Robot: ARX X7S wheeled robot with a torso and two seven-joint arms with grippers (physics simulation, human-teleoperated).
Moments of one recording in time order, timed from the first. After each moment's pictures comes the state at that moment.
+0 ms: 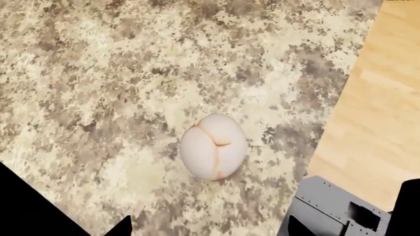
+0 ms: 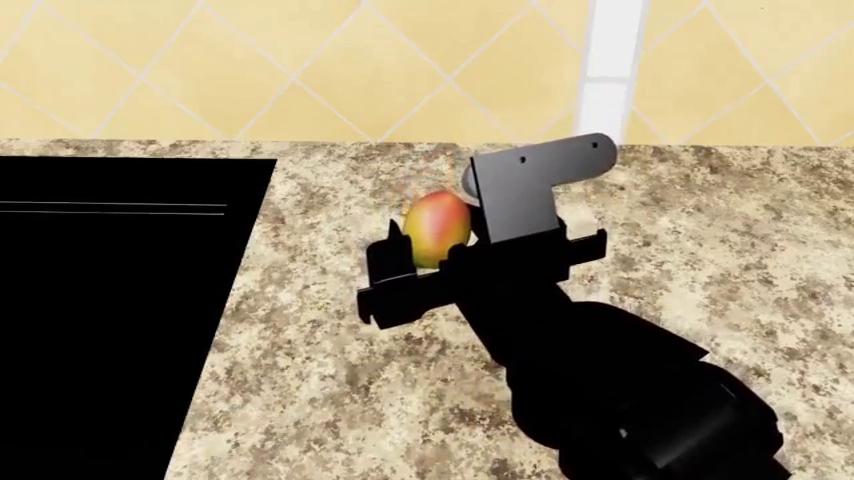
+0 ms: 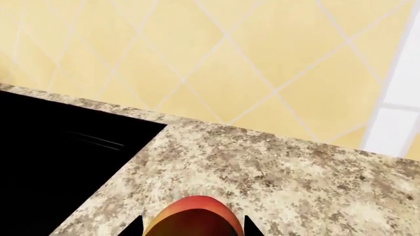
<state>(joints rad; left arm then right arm) -1.29 -0.99 0.96 0.85 -2.34 -1.14 -0.87 1.14 0.47 -1.09 0.30 1.19 0.28 0.30</state>
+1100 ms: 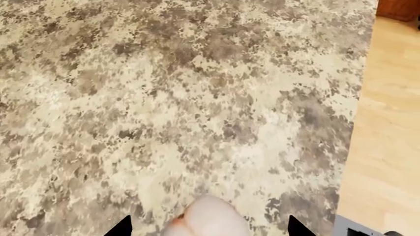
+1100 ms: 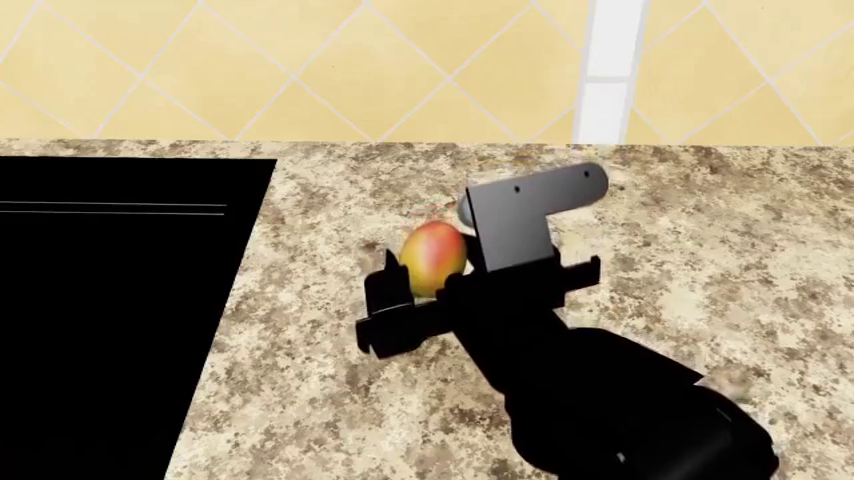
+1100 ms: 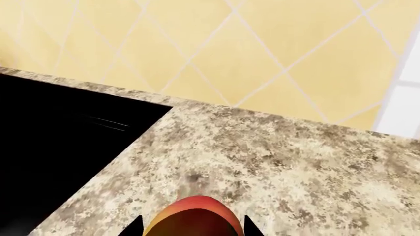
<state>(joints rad) -1.08 -0.76 0.91 0.71 -1.85 -1.19 -0.55 1.10 0.48 -1.10 0.29 1.19 0.28 0.29</state>
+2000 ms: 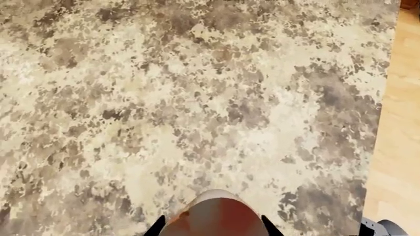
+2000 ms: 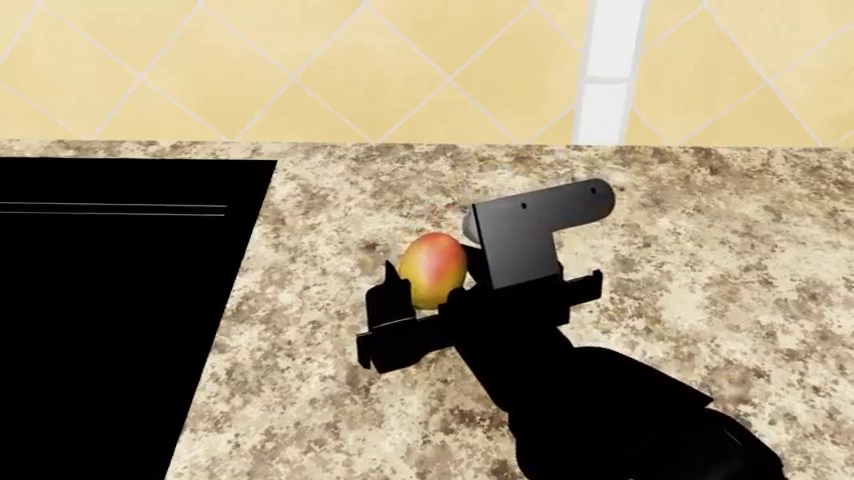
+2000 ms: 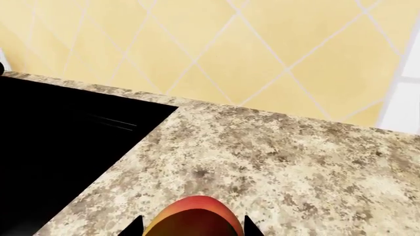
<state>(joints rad) -1.00 -0.73 0.95 0.66 -1.70 -1.20 -0.47 1.06 0.51 -1.09 0.23 1.19 0.26 0.30</state>
